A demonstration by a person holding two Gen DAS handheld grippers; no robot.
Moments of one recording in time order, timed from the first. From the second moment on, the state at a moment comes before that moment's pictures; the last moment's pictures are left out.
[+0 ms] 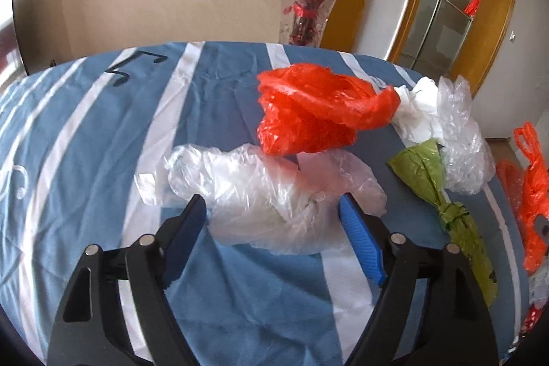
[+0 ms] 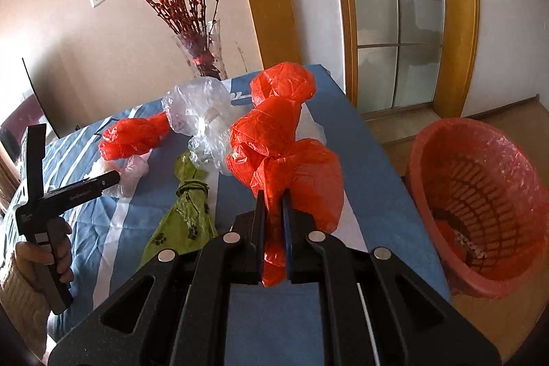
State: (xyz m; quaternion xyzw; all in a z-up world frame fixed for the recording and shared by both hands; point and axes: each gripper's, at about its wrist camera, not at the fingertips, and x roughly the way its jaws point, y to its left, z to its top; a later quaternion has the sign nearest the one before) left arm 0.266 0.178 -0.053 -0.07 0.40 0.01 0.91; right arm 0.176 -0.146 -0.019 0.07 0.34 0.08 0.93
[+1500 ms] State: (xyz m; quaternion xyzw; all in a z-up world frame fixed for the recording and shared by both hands) left arm 0.176 0.065 0.018 -0.03 0.34 -0.16 0.93; right arm 0.117 -0.195 0.016 0.09 0.30 0.06 0.95
